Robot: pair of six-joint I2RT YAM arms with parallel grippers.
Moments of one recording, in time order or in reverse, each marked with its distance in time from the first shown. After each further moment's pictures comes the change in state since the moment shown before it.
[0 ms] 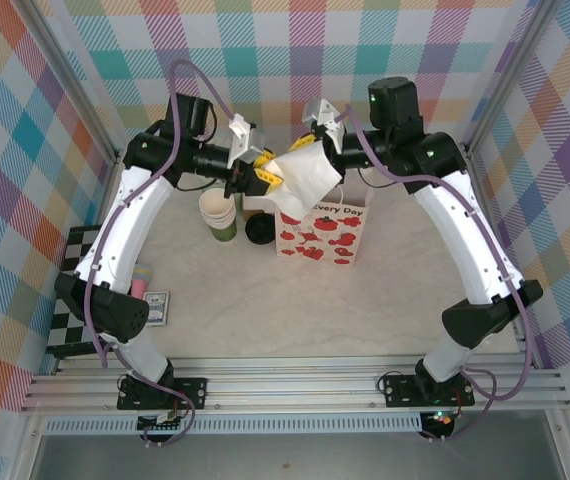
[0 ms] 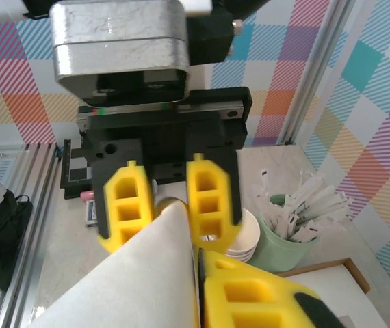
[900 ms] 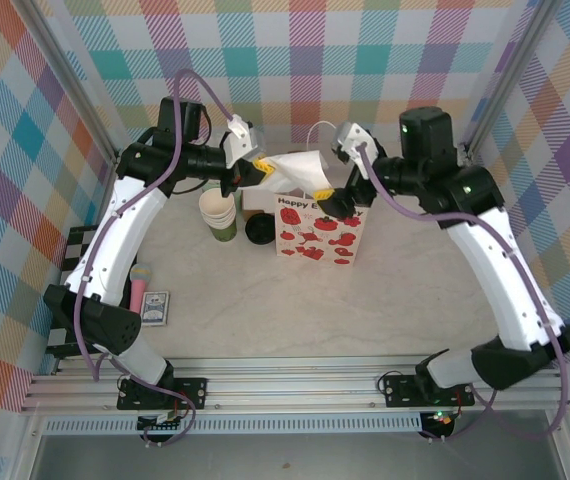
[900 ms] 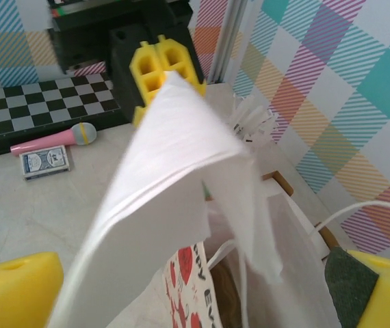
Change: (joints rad) left arm 0.000 -0.084 -0.100 0.117 -0.268 -0.106; right arm -0.026 -0.221 -0.238 -0.014 0.268 -0.023
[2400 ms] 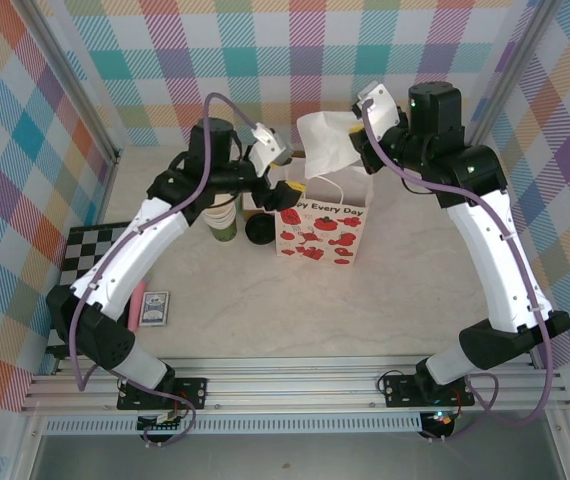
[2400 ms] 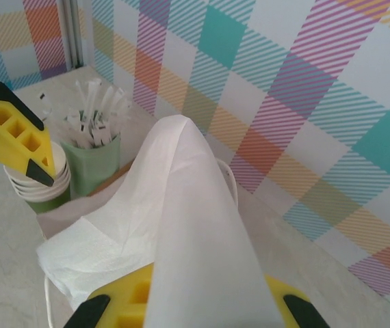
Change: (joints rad) left arm -0.179 -0.068 -0.263 0.405 -0.232 -0.404; right arm -0.061 0.069 0.165 -0.027 0.391 0.150
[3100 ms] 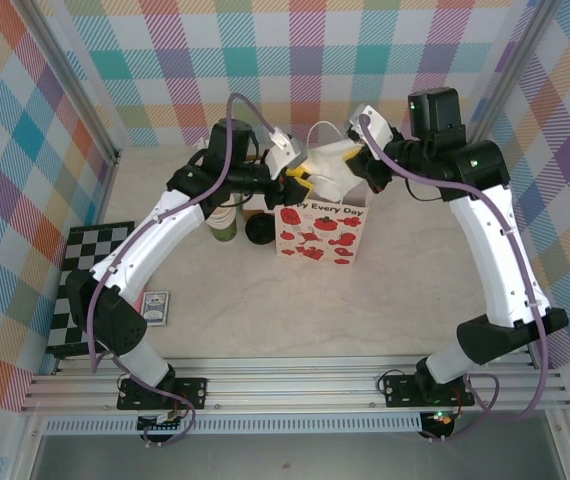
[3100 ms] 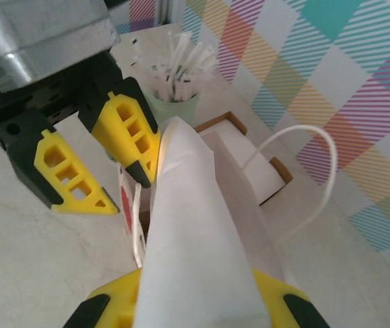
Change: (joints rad) left arm -0.023 0.093 0.043 -0.014 0.076 0.014; right arm -0.037 0.039 0.034 -0.211 -0.277 -0.187
